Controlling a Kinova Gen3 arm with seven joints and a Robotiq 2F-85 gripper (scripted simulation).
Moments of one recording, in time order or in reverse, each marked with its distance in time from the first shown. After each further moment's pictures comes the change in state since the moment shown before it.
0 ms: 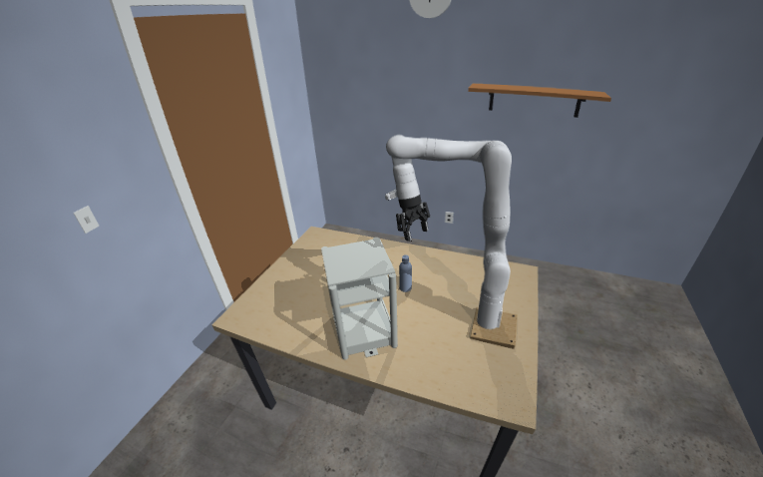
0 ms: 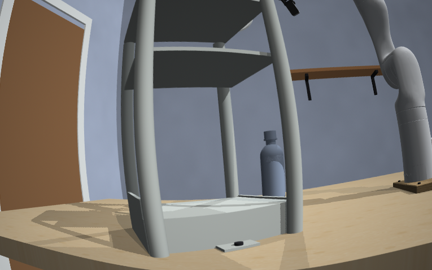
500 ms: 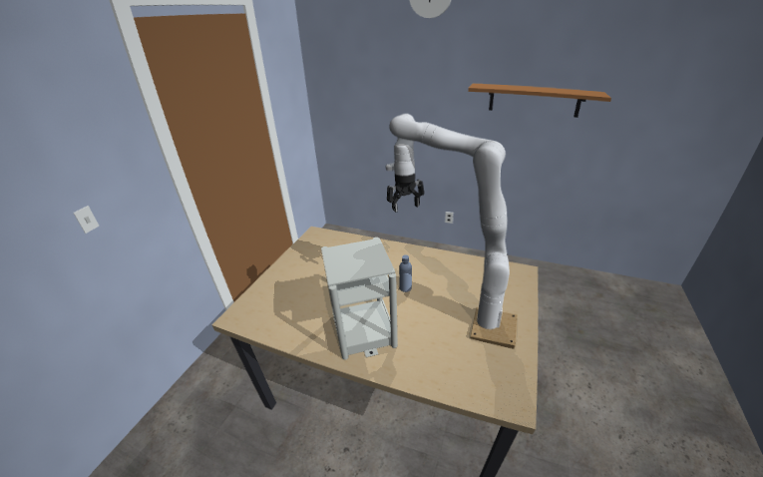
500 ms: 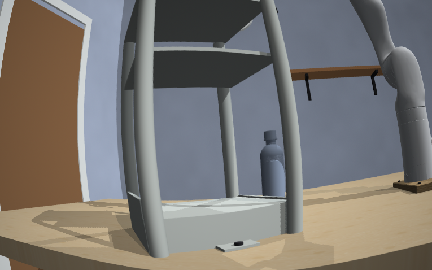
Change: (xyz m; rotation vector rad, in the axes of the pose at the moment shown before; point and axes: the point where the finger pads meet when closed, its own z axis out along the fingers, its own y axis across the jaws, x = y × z) arm 0.108 0.085 -0.070 0.036 0.239 0.381
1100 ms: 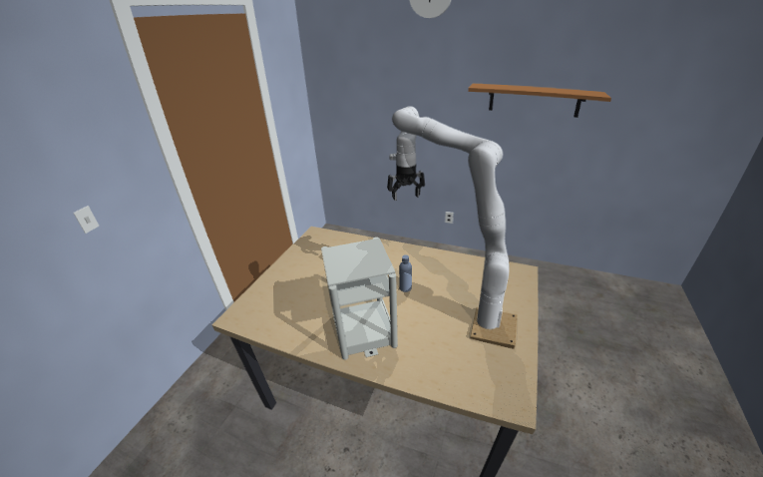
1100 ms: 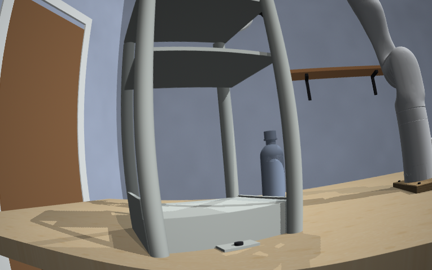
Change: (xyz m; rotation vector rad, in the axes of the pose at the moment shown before) arm 0.054 0.029 -0.020 0.000 0.091 0.156
